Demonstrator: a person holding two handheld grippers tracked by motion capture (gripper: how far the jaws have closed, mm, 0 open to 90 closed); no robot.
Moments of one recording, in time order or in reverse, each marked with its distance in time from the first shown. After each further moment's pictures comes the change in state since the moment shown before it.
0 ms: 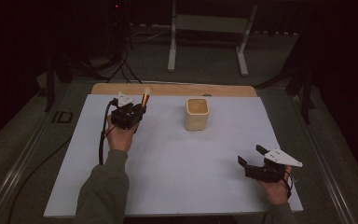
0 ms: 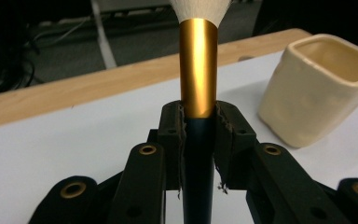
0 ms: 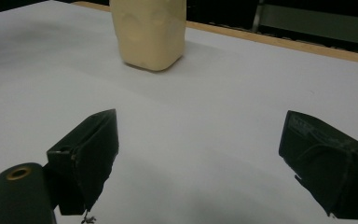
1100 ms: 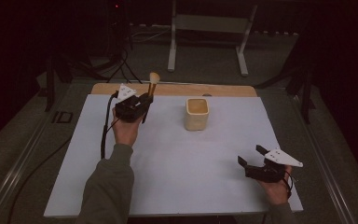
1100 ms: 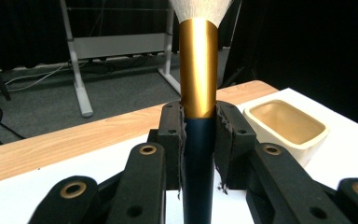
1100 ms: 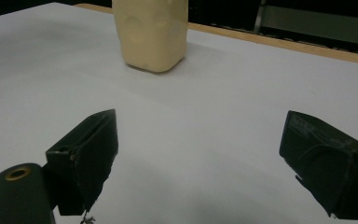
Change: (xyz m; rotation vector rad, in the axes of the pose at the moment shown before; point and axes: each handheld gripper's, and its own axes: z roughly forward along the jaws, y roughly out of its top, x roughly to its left) left arm -0.008 0.024 0.004 -0.156 -0.079 -0.016; right arm 0.000 0.000 -0.001 -0.004 0.010 0.002
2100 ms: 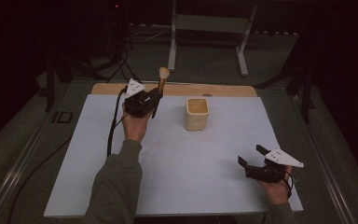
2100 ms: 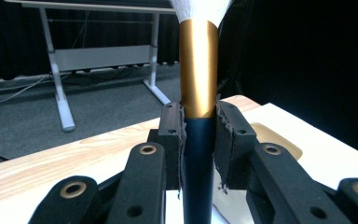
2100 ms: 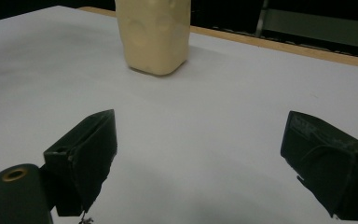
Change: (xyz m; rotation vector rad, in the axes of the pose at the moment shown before) left arm -0.015 0.014 0.020 -0.046 -0.062 0.000; right arm 0.000 0.001 -0.001 -0.013 0.008 -0.003
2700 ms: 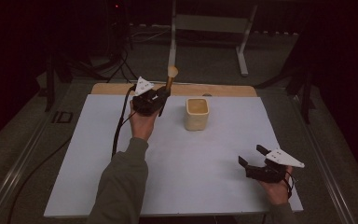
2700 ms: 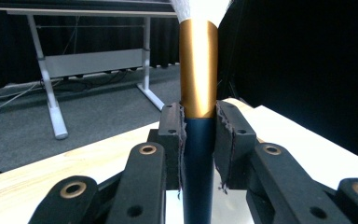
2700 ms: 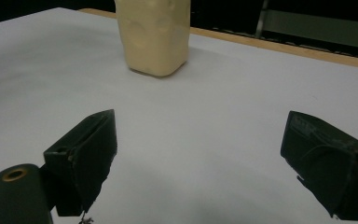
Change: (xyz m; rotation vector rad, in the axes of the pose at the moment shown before) left arm -0.015 0.005 0.015 -0.007 -0.024 0.026; right arm -0.001 0.000 -0.001 -0.004 0.001 0.003
